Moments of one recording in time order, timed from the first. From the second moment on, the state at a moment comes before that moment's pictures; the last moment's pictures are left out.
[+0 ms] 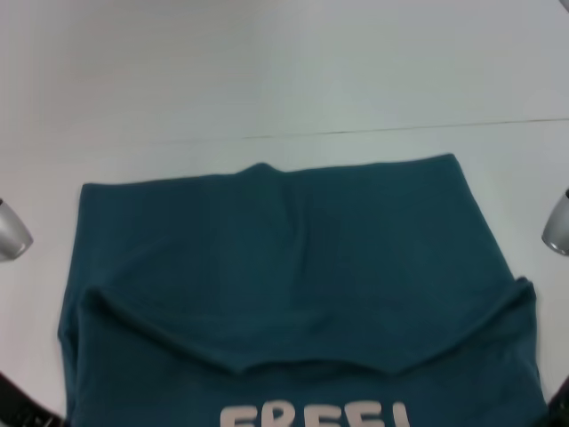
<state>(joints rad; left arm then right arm) -0.75 -1.98 0.86 0.74 2.72 1.87 -2.37 0.63 2.08 -0.88 -1.10 -2.84 -1.94 2.23</state>
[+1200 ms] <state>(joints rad) -0.71 -1.94 0.40 0.91 2.54 2.03 -2.32 0.65 1.97 -0.55 -1.19 -2.55 -1.91 2.27</state>
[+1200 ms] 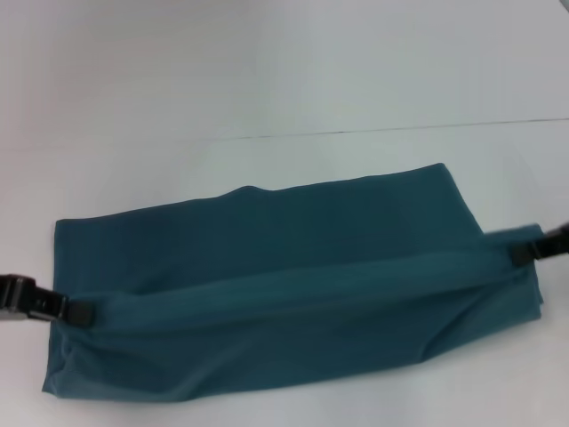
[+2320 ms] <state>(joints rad) -0.72 -2.06 0.76 0.98 2.56 1.25 -2.43 0.73 2.08 -0.83 -1.08 -2.66 -1.22 2.50</state>
